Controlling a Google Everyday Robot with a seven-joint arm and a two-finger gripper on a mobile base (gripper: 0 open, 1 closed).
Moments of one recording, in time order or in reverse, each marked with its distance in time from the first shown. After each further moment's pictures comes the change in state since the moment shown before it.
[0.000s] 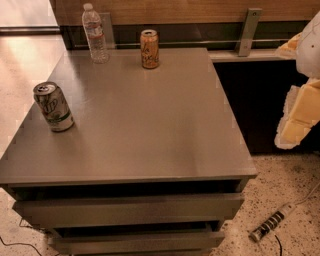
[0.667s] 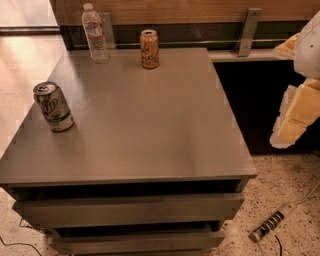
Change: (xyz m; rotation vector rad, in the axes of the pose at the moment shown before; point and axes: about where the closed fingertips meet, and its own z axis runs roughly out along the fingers) arm -0.006 0.001 0.003 -0.006 -0.045 0.001
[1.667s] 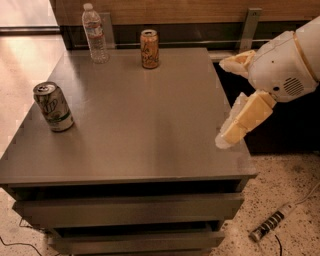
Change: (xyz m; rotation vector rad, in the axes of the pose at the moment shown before) arm -0.082 0.014 0.042 -0.120 -0.484 -0.012
